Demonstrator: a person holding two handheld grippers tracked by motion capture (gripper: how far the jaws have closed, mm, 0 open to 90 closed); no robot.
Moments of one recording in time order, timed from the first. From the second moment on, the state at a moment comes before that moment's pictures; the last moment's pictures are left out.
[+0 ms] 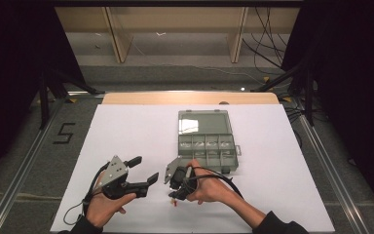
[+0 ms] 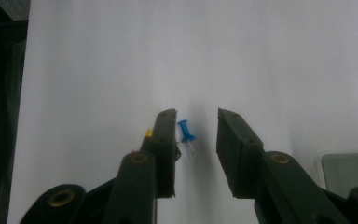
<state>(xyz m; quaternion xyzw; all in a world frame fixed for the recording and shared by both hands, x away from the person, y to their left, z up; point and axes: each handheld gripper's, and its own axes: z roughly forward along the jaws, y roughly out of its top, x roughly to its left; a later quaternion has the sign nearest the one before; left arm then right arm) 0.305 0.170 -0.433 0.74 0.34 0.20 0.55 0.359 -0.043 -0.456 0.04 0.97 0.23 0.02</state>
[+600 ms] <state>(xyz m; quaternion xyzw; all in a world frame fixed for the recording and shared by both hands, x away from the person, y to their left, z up) 0.307 0.172 -0.436 0.73 0.36 0.21 0.54 0.364 -0.035 -0.467 0.04 0.98 0.21 0.00</state>
